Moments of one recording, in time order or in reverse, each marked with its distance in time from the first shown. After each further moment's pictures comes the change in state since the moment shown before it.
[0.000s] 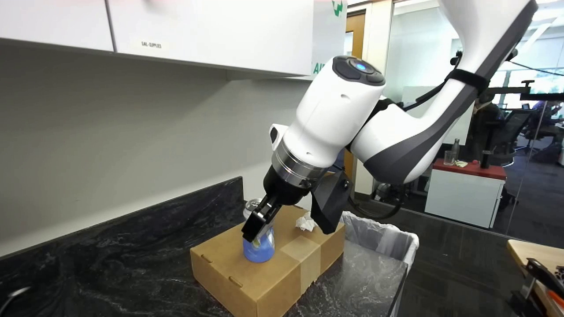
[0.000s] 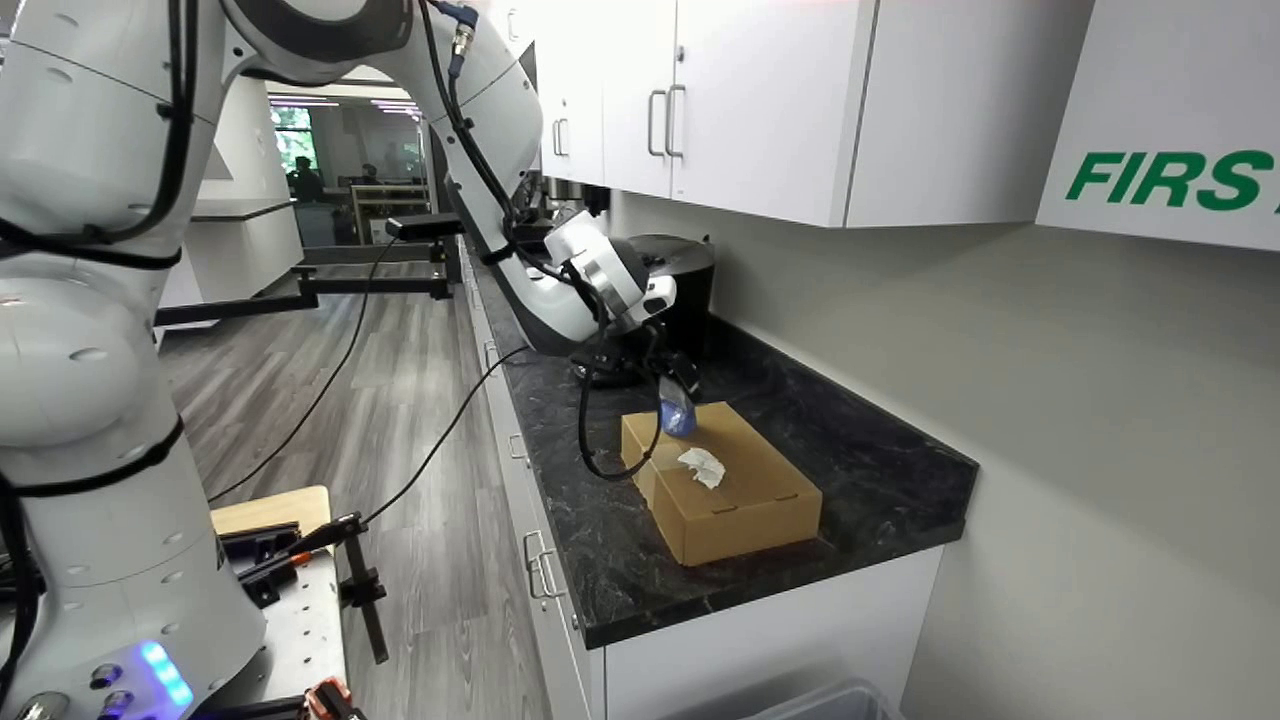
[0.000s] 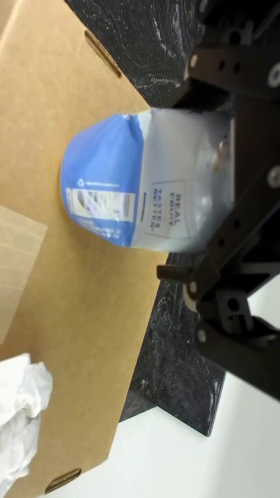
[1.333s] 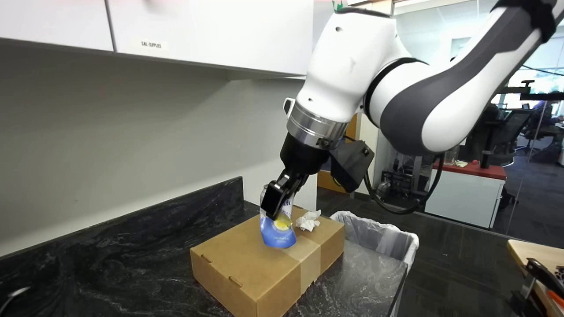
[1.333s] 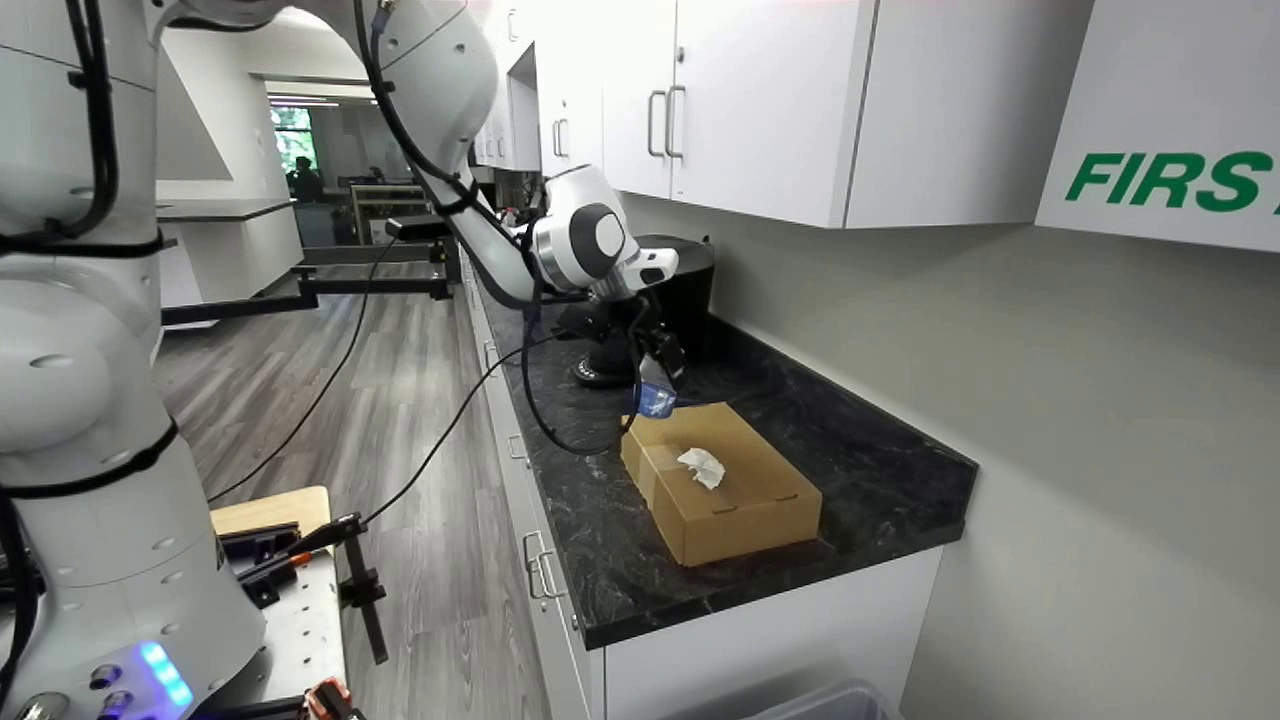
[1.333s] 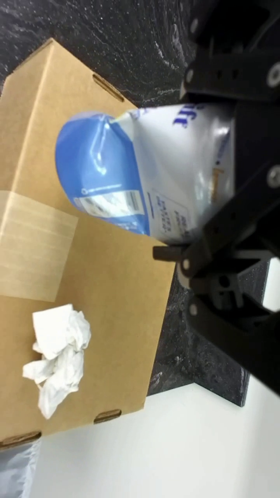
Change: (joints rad) arm -0.129 -0.195 0.160 -0.163 0.574 -0.126 -0.503
